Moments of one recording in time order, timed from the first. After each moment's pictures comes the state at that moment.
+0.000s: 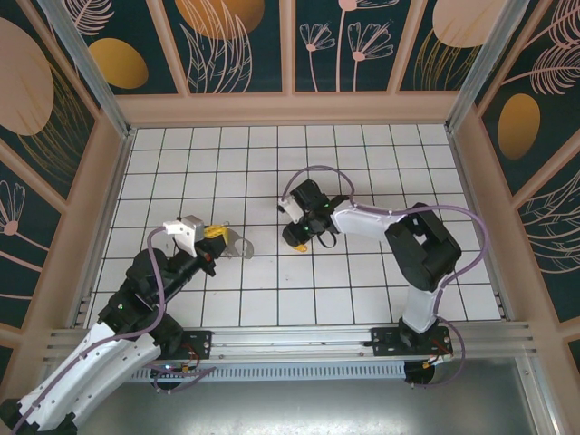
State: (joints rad) left arm -0.68 0.36 0.44 -0.19 0.01 -0.25; right arm 0.74 1.82 1.12 -0.38 -0.19 0.00
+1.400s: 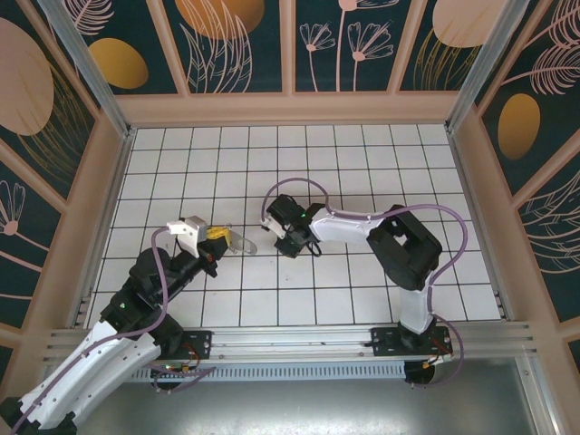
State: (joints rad) left arm -0.68 0.37 0.43 -0.19 0.02 -0.25; right arm 0.90 1.92 1.22 -0.51 0.02 -0.09
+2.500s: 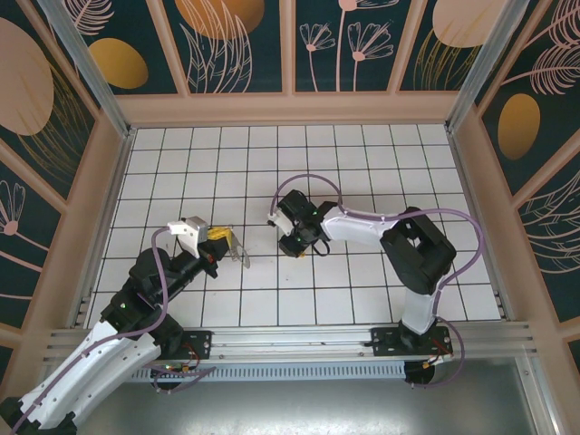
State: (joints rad) left arm -0.68 0.37 0.43 -0.18 0.04 -0.26; right arm 0.86 1.83 1.15 -0.49 -0.13 -0.03
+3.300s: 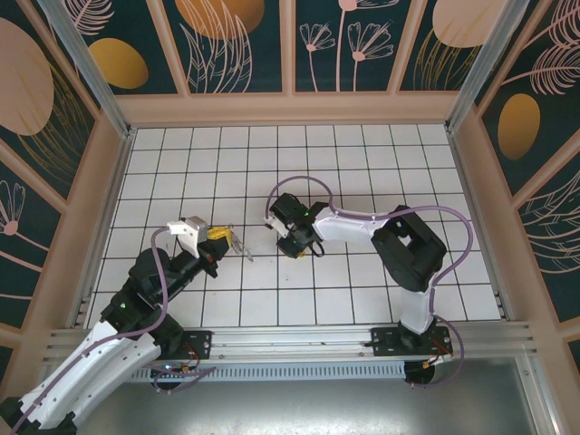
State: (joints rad) left arm -0.68 0.37 0.43 -0.17 0.04 -0.26; right arm 0.89 1.89 1.21 -0.54 -0.02 -0.03
